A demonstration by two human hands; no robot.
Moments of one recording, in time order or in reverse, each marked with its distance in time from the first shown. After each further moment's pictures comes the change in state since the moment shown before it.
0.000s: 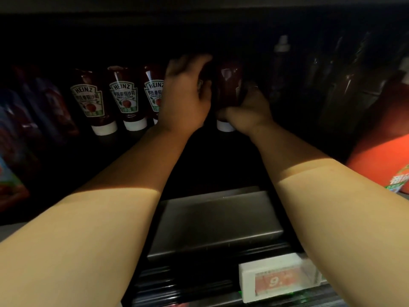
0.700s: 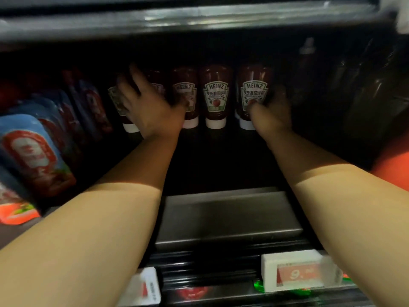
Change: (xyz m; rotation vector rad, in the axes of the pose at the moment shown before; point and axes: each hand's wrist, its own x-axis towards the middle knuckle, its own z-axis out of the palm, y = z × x) left_hand -0.023 -0.061 -0.031 0.204 0.341 -0.562; right_hand 0.007 0.006 0.017 0.067 0.161 0.082
